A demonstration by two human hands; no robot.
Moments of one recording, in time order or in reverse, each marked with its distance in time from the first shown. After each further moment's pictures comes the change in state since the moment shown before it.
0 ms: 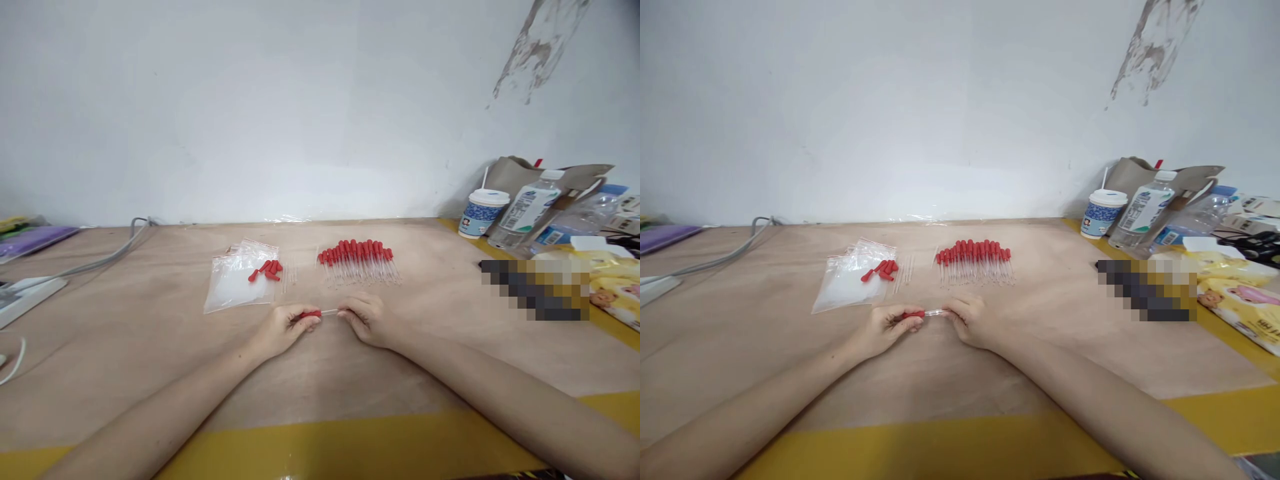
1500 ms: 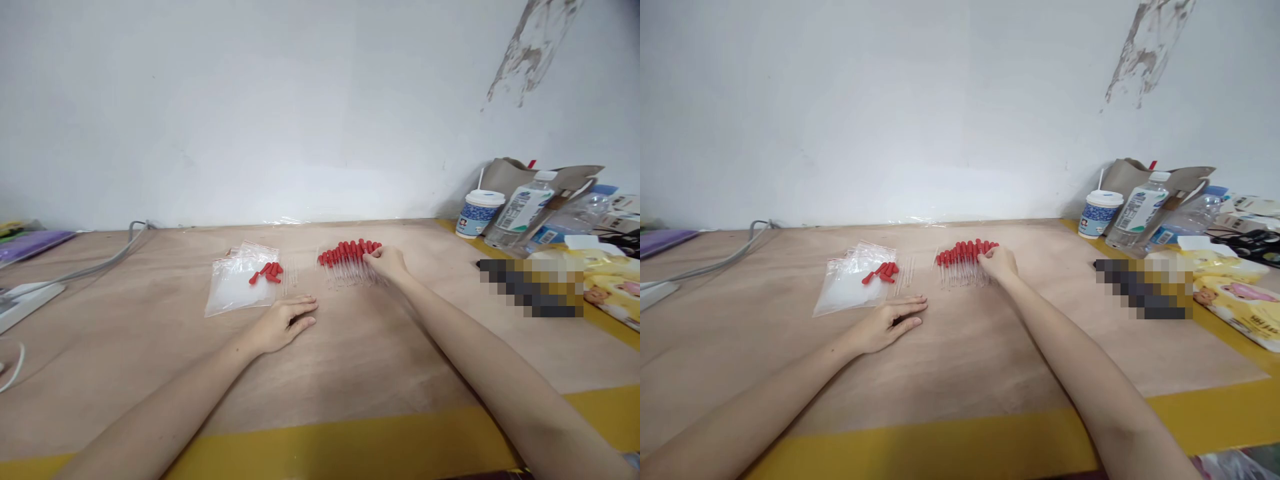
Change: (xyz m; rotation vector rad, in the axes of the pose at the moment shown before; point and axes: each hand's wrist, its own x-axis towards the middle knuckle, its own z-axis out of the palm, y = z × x) left_hand 0.010 -0.008 -0.020 0.353 -0.149 0.195; right_hand 0.049 0.092 -0.032 -0.188 0.094 1.054
